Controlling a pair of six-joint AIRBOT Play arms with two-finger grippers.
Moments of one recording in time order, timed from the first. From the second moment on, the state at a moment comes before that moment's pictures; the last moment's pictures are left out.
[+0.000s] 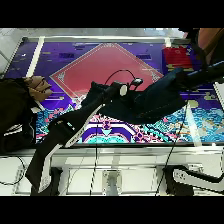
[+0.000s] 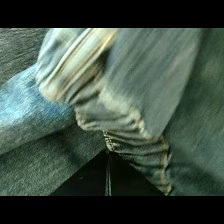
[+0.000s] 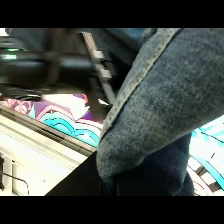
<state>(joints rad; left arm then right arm) -0.77 -2.11 2.00 1.19 -1.07 -1.49 -0.16 -1.31 1.55 -0.93 1.64 1.41</state>
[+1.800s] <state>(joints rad) -0.11 -1.53 2.00 1.31 -1.59 -1.35 0.00 -1.46 1.11 -0.94 1.05 1.53</state>
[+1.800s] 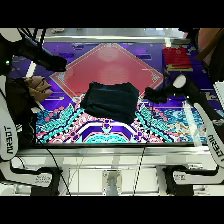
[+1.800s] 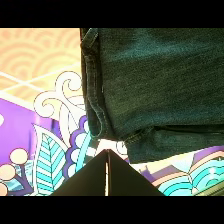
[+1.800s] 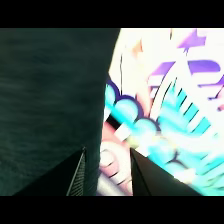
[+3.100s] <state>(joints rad) -0.11 -1.53 2.00 1.31 -1.59 -1.35 0.06 -1.68 1.07 -0.40 1.05 1.17</state>
